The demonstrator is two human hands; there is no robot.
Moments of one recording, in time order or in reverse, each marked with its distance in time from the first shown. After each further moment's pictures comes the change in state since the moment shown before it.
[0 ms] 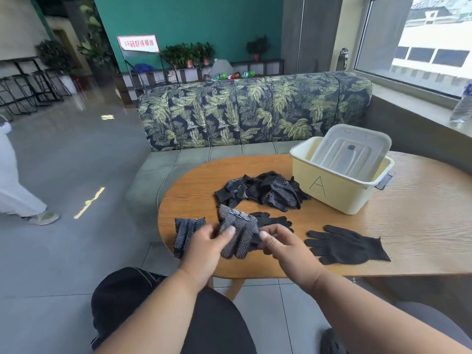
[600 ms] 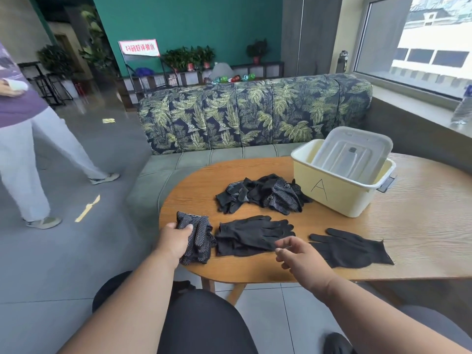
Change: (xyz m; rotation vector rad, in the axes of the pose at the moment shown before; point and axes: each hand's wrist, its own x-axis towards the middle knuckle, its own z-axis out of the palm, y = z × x) left_hand 0.056 -0.019 -0.062 0.096 0.344 -0.365; right_hand 0.003 0.025 -0.020 -0.096 0.098 0.202
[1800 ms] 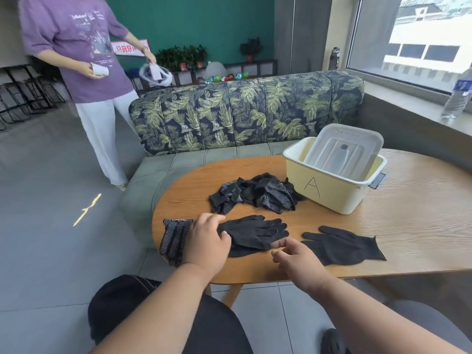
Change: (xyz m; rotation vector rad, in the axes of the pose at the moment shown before) left_hand -0.060 0.019 0.057 0.633 -0.017 0.644; right_hand 0.006 0.014 -0.004 -0.072 0.030 0.017
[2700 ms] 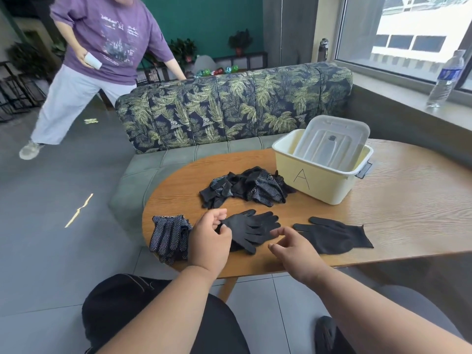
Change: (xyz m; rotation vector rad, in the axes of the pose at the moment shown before) left_hand -0.017 0.035 0.018 -0.453 0.105 -0.104; right_hand -0.005 0.002 -0.017 -0.090 0.055 -0.033
